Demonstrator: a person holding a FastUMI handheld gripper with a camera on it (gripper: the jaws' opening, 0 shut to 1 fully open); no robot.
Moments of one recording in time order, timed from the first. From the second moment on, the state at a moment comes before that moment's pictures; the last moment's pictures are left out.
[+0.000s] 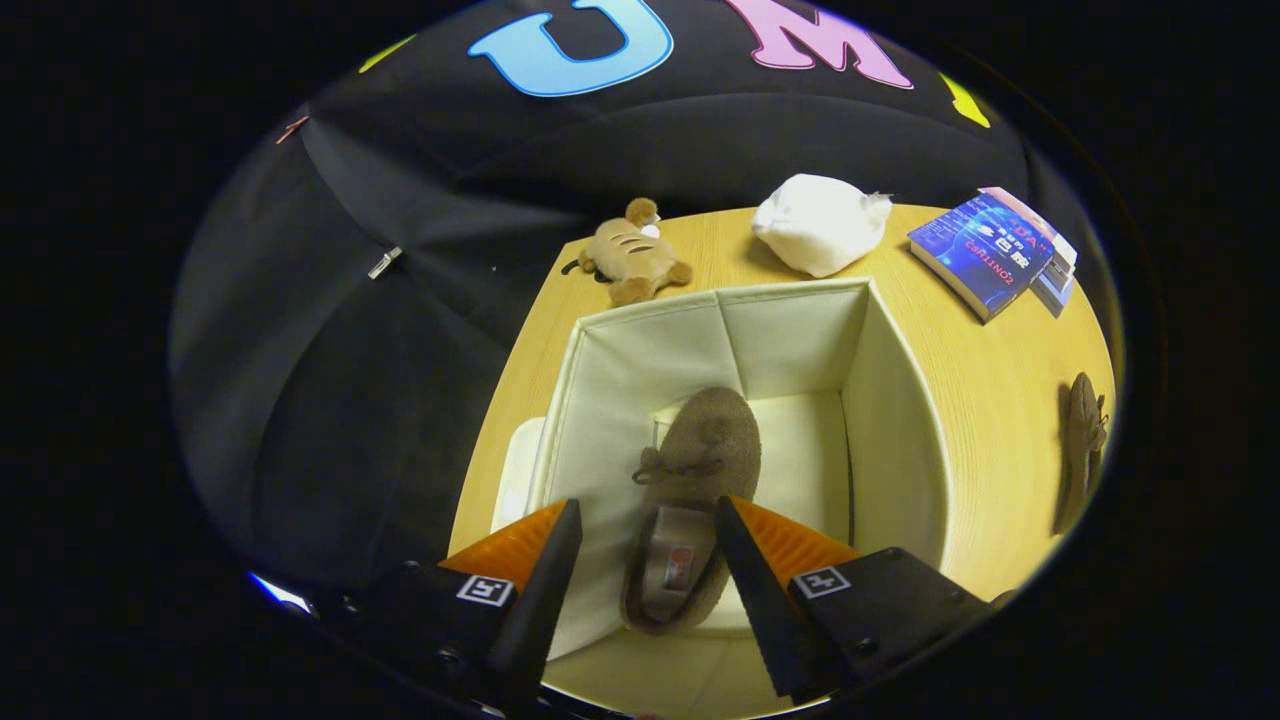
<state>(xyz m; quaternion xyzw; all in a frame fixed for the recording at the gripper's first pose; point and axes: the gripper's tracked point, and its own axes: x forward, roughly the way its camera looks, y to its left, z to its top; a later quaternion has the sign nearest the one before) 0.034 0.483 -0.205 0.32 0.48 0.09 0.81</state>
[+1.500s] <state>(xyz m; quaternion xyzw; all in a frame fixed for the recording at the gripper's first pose) -0.116 -0.002 -0.296 0.12 0.39 -0.07 0.91</state>
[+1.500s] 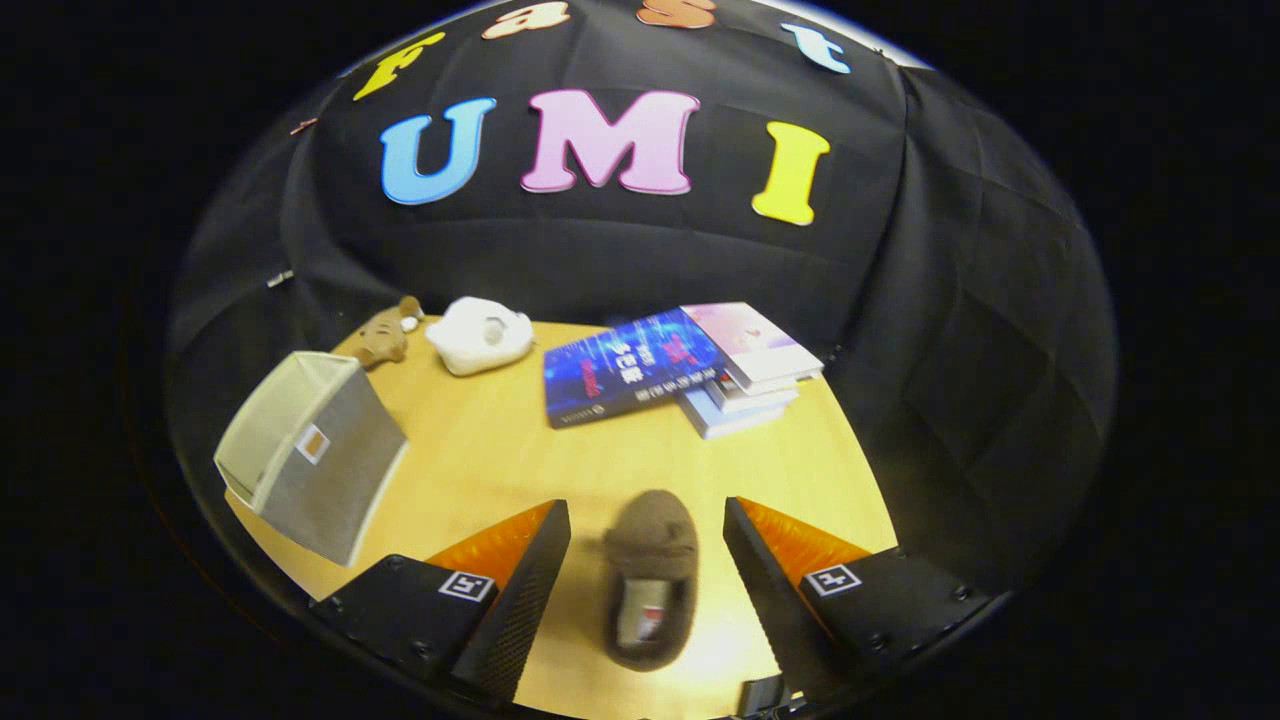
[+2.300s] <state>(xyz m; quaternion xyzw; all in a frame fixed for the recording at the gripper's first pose) -0.125 0.001 -0.446 0.12 0.49 -0.01 0.86</state>
